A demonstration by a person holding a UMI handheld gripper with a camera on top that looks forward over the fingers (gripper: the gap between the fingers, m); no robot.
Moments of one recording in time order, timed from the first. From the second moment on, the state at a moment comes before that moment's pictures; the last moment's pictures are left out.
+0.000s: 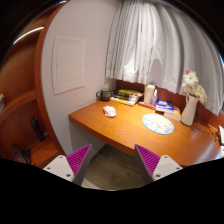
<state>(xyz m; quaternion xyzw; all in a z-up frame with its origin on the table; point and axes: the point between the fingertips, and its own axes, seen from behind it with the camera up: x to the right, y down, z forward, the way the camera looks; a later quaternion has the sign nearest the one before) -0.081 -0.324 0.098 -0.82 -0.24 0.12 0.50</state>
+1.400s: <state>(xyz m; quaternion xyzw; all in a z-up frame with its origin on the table) -0.258 0.057 -0.017 -0.93 -0.01 0.02 0.38</state>
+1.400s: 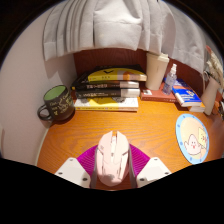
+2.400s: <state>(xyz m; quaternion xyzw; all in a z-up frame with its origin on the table) 0.042 0.113 0.131 -0.90 0.00 -0.03 0.44</state>
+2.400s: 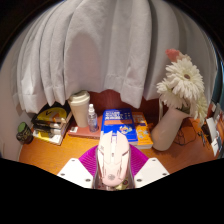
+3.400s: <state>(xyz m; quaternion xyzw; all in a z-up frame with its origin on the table) 0.025 0.051 0.030 -0.94 -0.01 0.02 0.34</state>
